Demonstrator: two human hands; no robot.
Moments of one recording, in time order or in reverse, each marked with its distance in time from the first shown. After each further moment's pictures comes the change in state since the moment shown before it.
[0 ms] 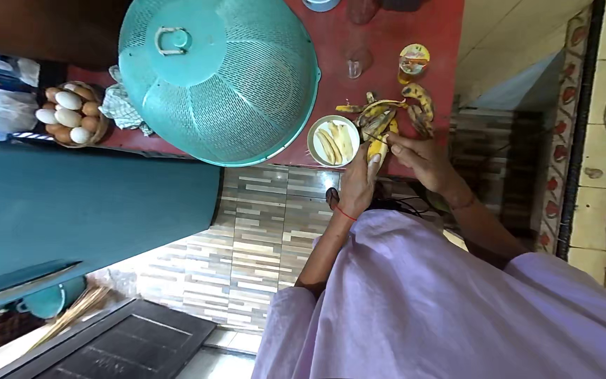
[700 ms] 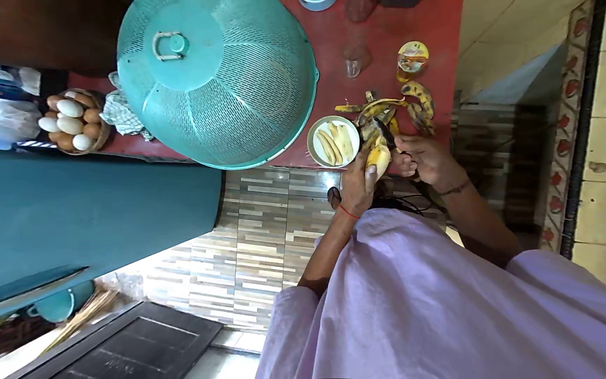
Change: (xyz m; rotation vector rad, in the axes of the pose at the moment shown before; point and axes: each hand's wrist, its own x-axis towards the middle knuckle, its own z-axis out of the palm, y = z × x) left_hand 0.001 -0.025 0.020 0.001 0.286 0.294; right_hand 0.020 0.021 0.000 1.024 -0.268 0.340
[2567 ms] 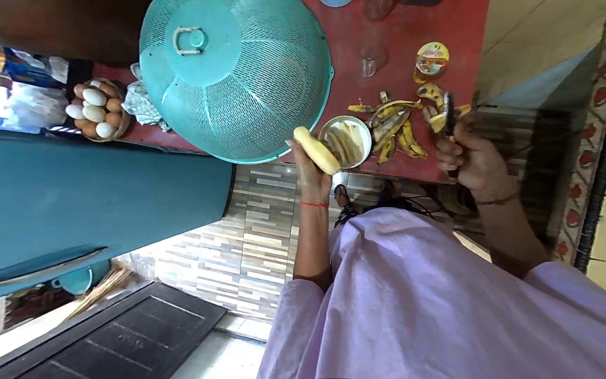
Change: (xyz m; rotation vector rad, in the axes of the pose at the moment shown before) left_hand 0.059 -0.024 -0.077 -1.144 0.415 -0.900; right_hand -0.026 -0.016 -0.033 0.240 0.164 -0.169
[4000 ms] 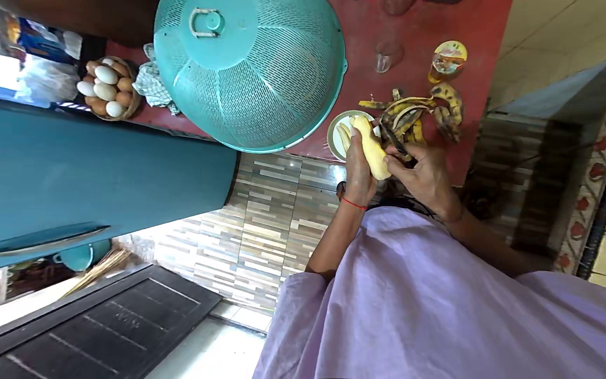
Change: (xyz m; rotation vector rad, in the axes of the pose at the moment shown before) left_hand -0.035 -0.046 0.051 0.059 -0.119 -0.004; right_hand -0.010 0.054 0.095 -1.224 0.040 -0.579
